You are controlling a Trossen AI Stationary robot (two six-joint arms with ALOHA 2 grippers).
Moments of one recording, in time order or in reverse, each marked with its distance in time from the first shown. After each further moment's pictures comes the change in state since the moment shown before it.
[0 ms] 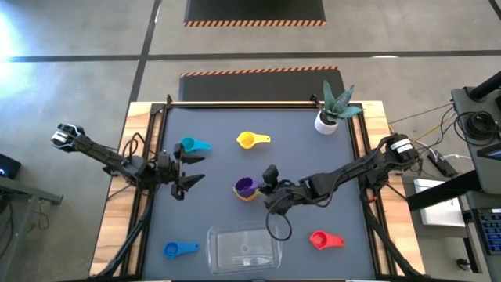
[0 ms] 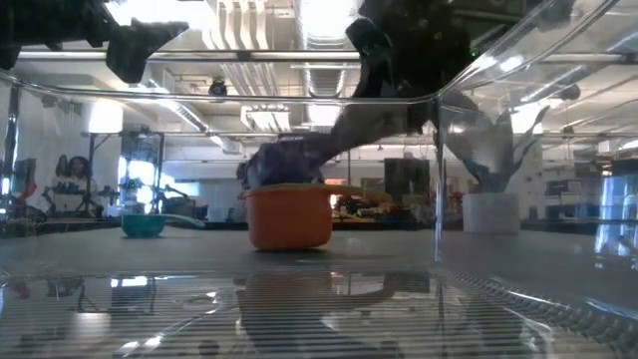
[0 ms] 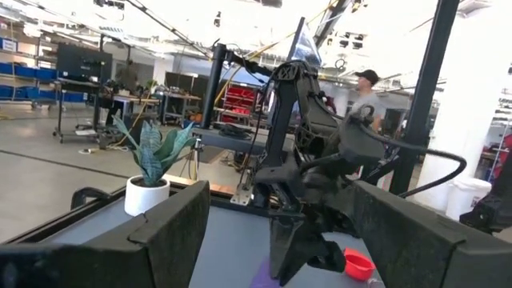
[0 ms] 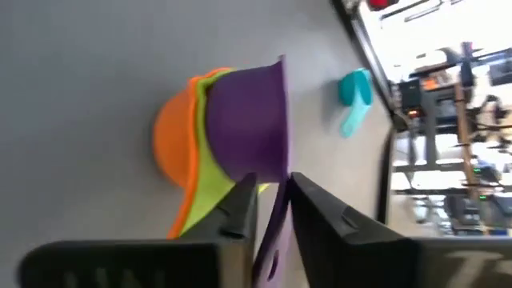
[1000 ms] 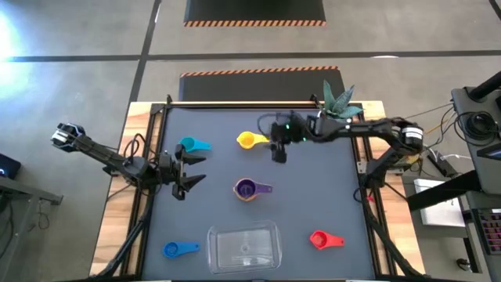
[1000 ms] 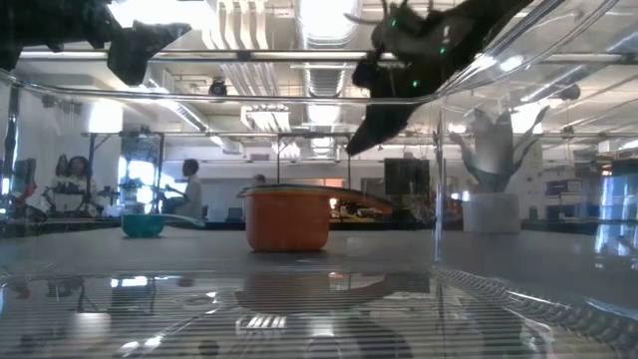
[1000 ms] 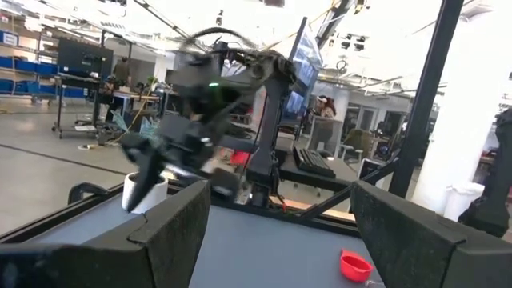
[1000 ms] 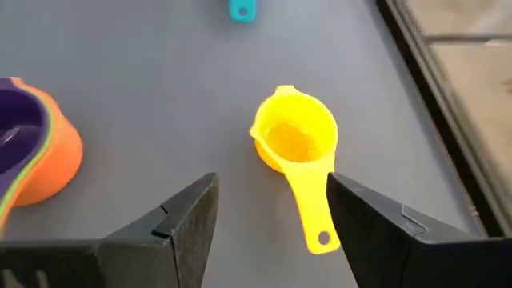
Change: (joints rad) left arm 0.000 0.031 0.000 0.031 -0.005 -0.023; right arm -0.630 -0.128 0.041 -0.159 -0.590 0.451
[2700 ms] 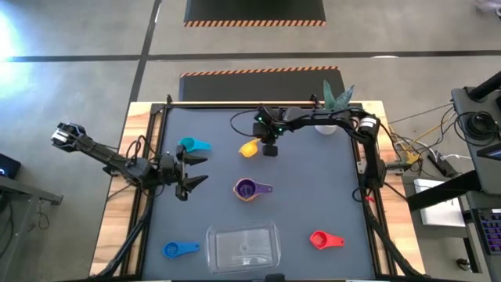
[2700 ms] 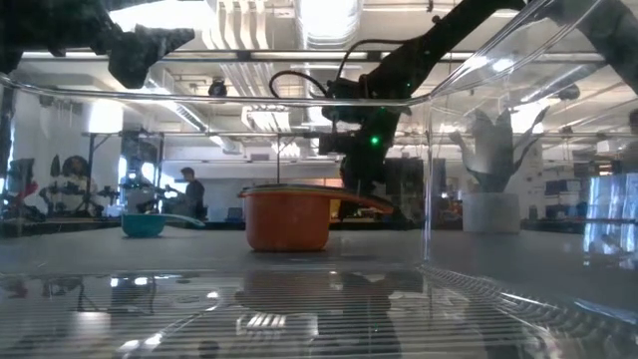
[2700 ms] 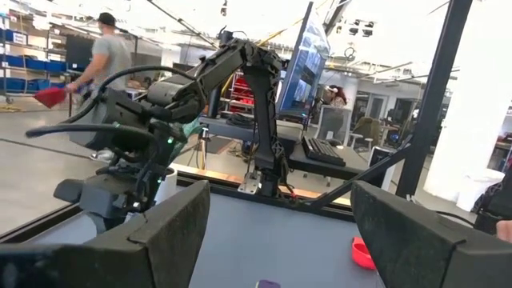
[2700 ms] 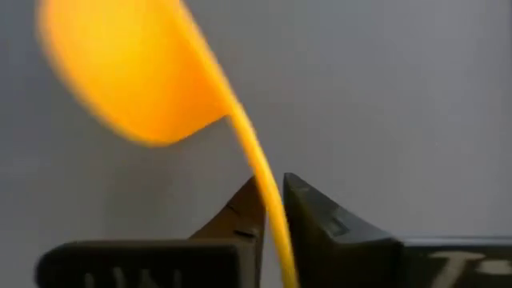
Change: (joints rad) left arm 0.000 0.037 0.000 -0.003 -0.019 0.015; right arm -0.105 0.432 0.399 -0.359 -0.008 -0.206
